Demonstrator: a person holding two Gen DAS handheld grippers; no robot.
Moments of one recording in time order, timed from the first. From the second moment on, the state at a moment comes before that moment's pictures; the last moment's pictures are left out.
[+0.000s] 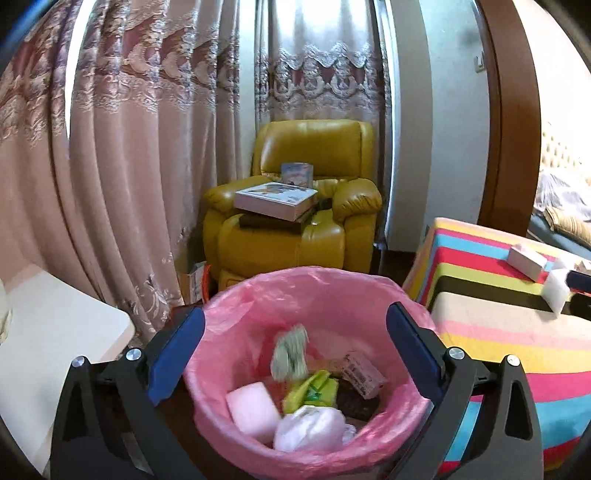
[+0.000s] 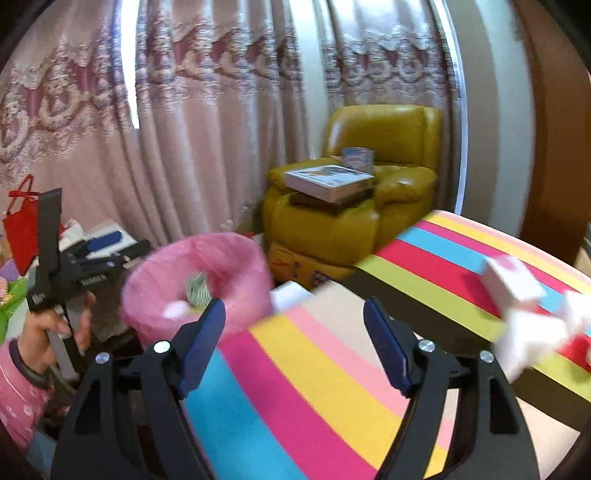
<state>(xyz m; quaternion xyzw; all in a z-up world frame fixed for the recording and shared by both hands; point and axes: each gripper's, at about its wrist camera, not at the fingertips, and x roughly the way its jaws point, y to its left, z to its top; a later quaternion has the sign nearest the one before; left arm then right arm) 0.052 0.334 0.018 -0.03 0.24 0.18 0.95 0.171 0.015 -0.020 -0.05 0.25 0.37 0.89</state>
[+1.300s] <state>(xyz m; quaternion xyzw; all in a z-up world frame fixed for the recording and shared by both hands) 0.222 0.012 -0.035 0.02 0.34 -0.08 0.94 0.352 -0.248 -0.086 0.05 0.36 0.02 0.93</state>
